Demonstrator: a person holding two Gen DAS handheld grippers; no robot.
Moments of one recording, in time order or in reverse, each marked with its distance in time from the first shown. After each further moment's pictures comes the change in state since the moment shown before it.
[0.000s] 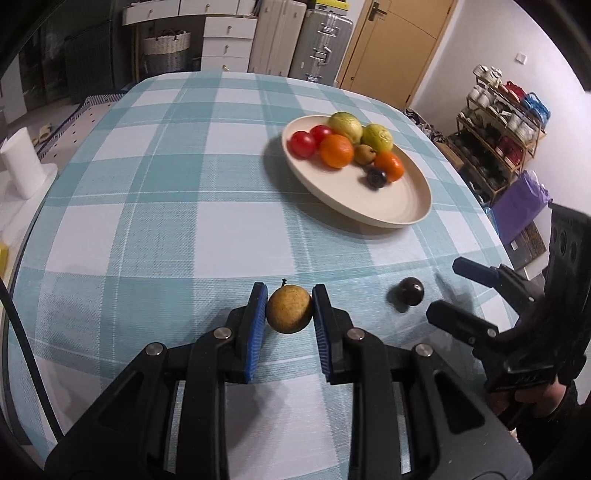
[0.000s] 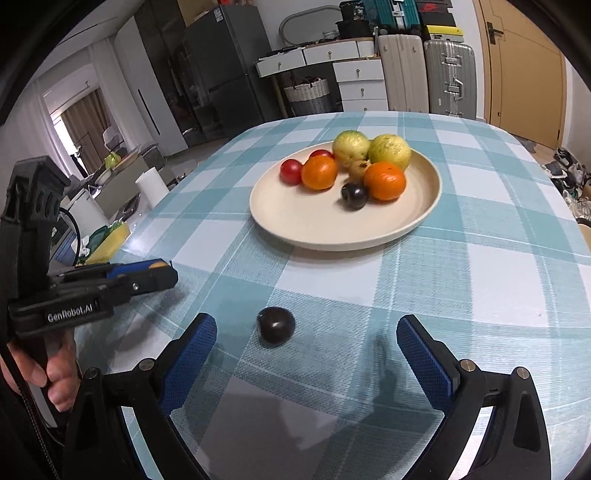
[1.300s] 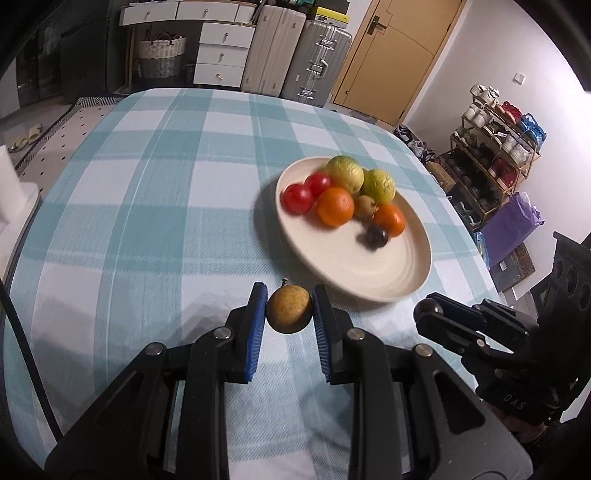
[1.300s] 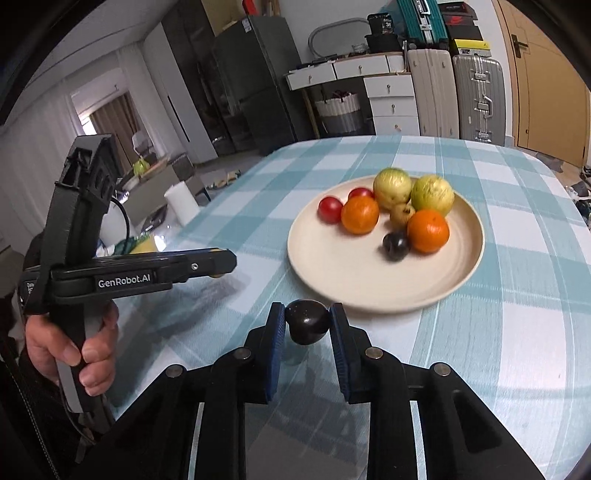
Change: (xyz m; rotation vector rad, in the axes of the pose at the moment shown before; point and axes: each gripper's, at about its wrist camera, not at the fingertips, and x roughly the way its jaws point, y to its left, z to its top) left arm 0.025 0.000 0.069 -0.026 -0.039 -0.059; right arm 0.004 0.009 0.039 -0.040 -0.062 0.113
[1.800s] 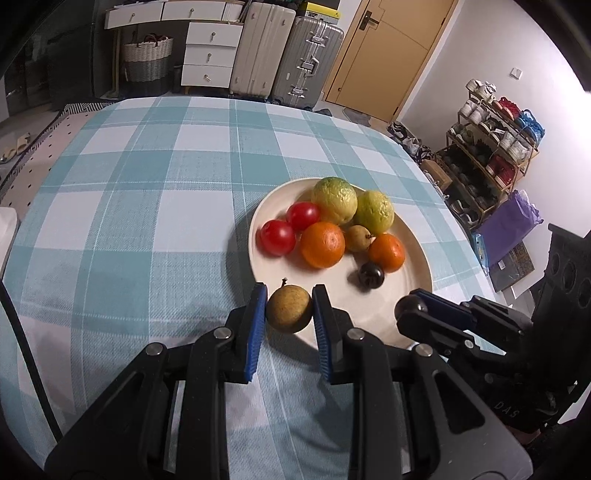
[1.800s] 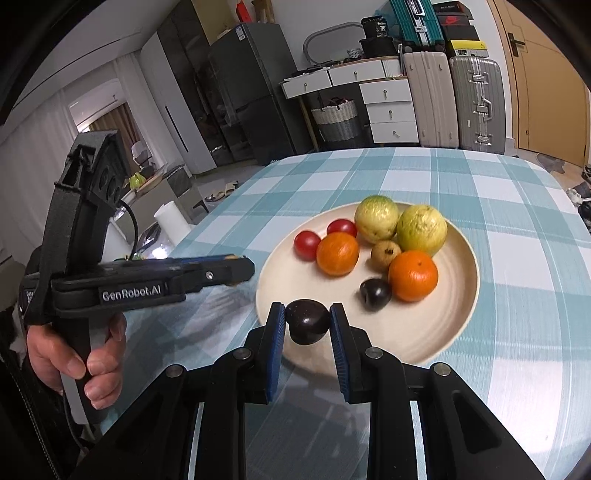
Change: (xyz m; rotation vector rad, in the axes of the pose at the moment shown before) left arm 0.042 -0.016 0.044 0.024 0.015 -0.015; right arm 0.020 -0.029 0.037 0.017 -0.025 0.015
